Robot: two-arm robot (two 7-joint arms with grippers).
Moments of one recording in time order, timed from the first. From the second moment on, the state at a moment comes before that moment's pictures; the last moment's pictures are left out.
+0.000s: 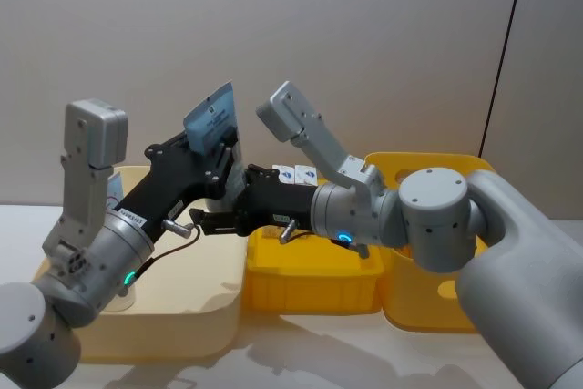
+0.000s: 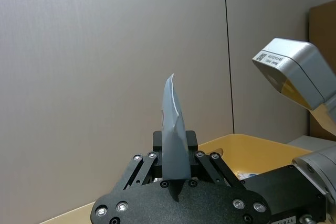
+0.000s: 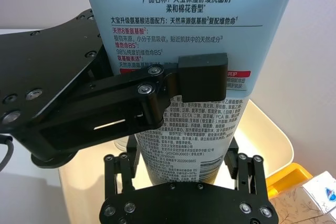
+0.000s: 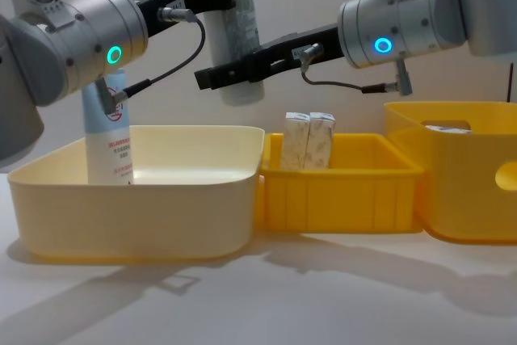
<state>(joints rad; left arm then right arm) -0.52 0.16 0.31 -1.38 -0.34 -0.12 -0.34 0.94 0.14 -0.61 -0.95 0.22 0.23 0.67</state>
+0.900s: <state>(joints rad) -0.52 0.17 0.31 -1.39 -0.34 -0.13 -0.34 0.94 0.13 -0.62 -0.95 0.23 0.23 0.67</state>
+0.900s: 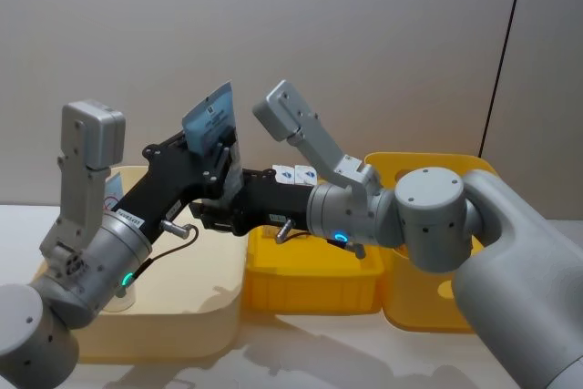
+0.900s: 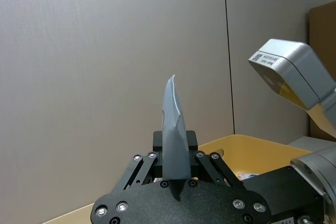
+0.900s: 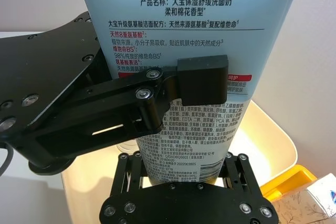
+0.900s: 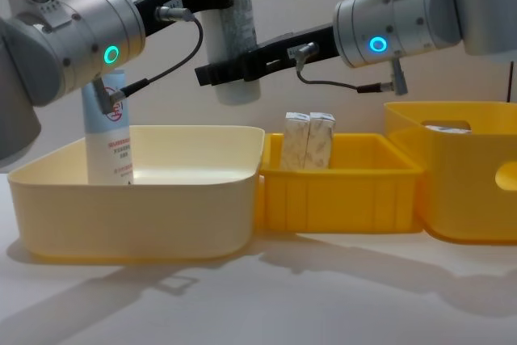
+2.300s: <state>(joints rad) -0.52 0.17 0.31 -1.39 -0.34 -0.13 -0.34 0.94 0.13 -0.61 -0.96 0.23 0.23 0.66</state>
